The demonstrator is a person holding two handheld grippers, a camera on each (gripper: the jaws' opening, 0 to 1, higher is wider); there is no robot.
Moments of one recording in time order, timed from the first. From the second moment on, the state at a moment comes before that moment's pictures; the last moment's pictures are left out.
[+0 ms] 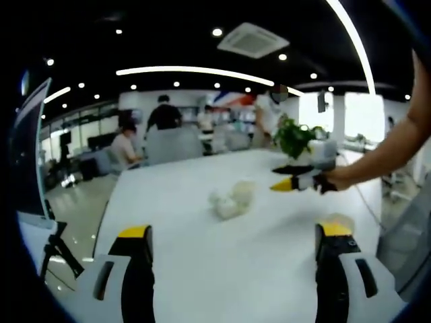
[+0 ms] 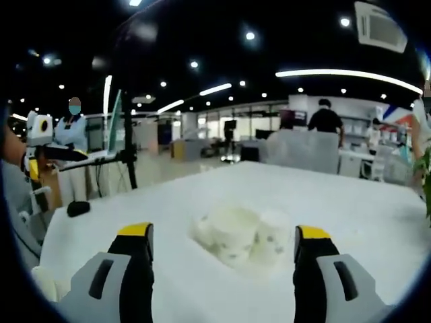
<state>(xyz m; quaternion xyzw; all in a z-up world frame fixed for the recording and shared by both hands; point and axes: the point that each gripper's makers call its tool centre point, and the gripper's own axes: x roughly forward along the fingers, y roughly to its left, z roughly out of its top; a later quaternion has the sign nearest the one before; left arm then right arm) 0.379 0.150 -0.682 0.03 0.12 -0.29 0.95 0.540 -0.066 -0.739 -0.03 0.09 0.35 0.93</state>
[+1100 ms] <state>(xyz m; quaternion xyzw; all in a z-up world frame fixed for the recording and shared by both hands) 0.381 0.155 -0.715 0.04 0.16 -0.29 0.94 0.595 -0.031 -0.803 -0.01 0.12 0.32 0.94</state>
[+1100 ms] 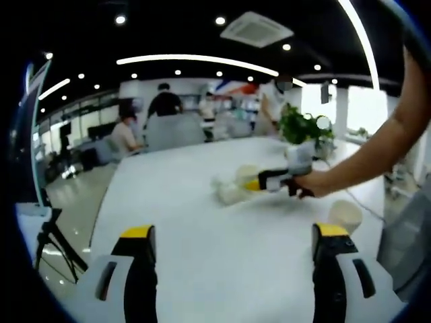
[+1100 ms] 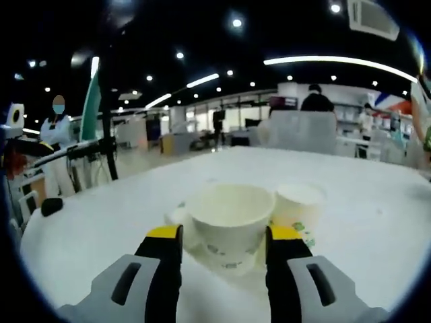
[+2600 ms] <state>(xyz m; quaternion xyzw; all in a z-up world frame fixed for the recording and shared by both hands) 0.382 0.150 -0.709 0.03 0.15 -0.30 0.94 0.596 -0.045 -0.717 -0.02 0.07 0.33 0.94</state>
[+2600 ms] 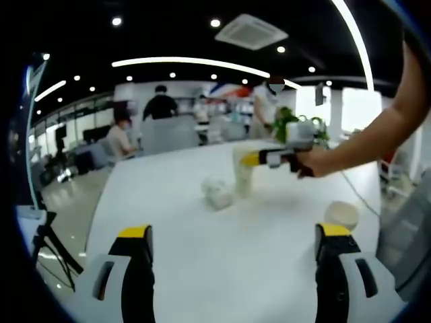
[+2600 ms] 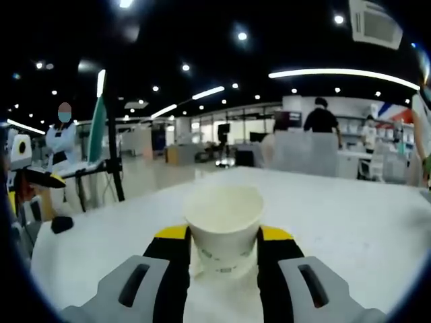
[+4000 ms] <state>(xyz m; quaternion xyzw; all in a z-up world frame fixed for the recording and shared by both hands) 0.371 0.141 -0.695 0.05 0.14 -0.33 0.93 0.564 -0.064 -0.669 -0.03 0.07 0.36 0.93</state>
